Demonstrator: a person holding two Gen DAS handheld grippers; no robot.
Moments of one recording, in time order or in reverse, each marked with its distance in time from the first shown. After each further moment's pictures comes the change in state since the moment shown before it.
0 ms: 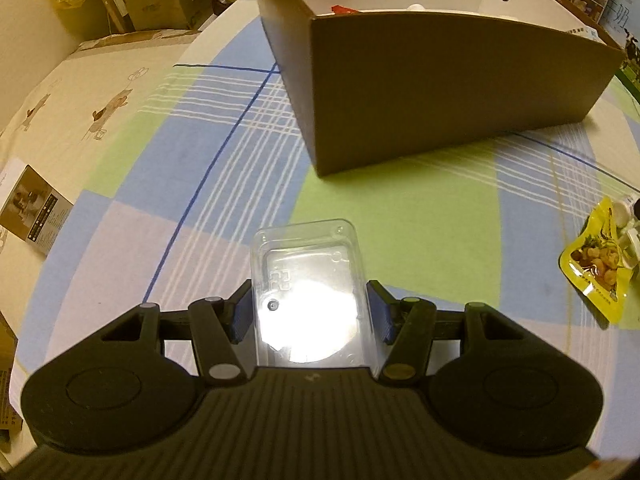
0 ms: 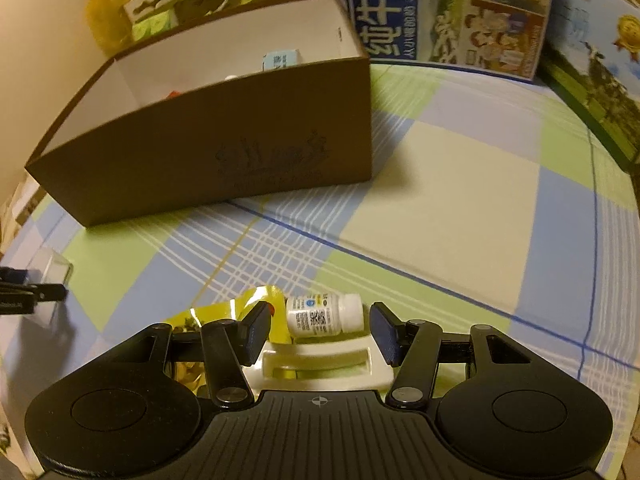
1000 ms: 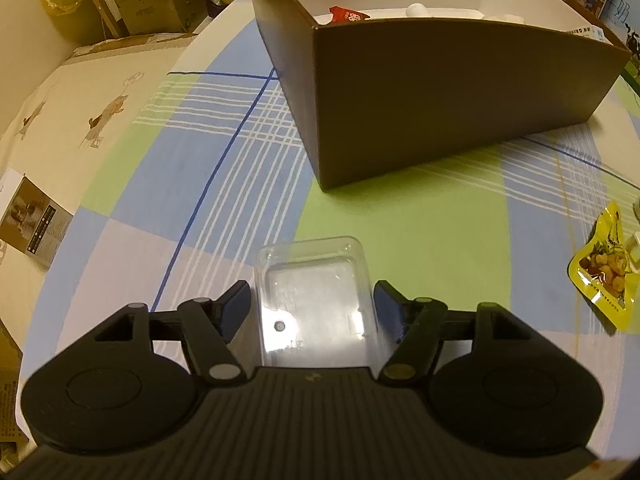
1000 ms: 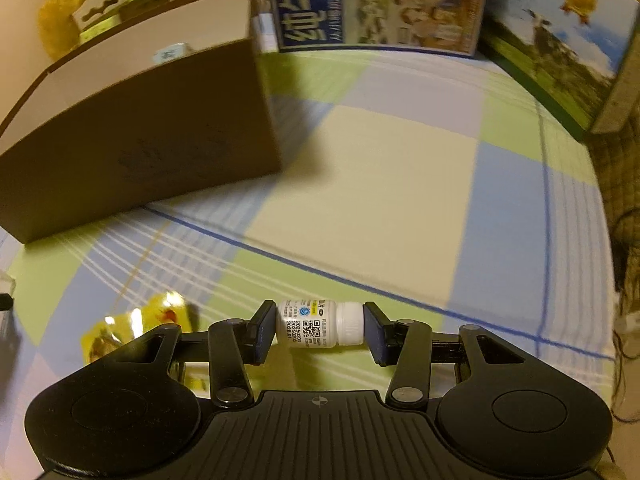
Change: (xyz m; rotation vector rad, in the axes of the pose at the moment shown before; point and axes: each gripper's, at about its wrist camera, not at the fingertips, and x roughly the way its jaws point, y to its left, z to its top) left arm 0.011 0.001 0.012 0.029 0.005 -0.001; right arm 0.008 -0.046 -0.004 0.093 0.011 -0.127
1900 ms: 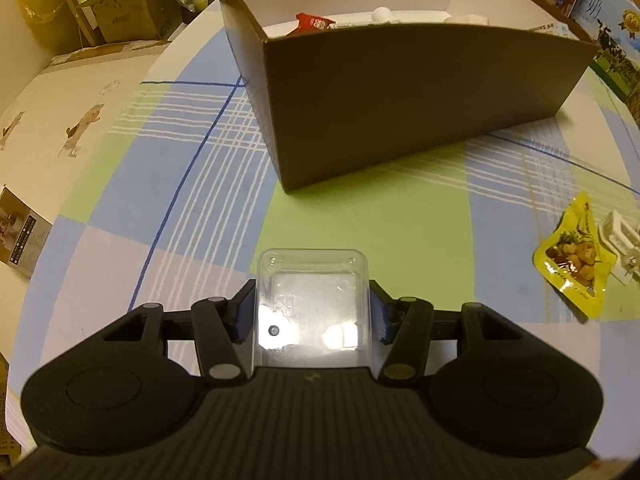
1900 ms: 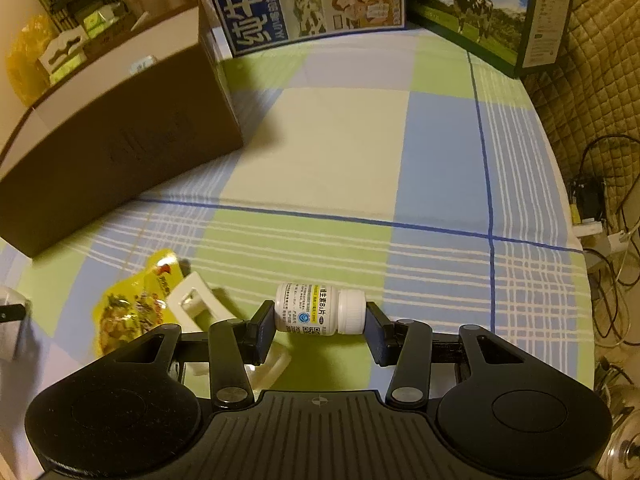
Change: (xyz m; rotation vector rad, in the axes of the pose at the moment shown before) left arm -0.010 -0.010 -0.002 0.022 -0.017 -0.075; right arm -0.042 -0.018 -0.047 0.166 -0.027 -0.007
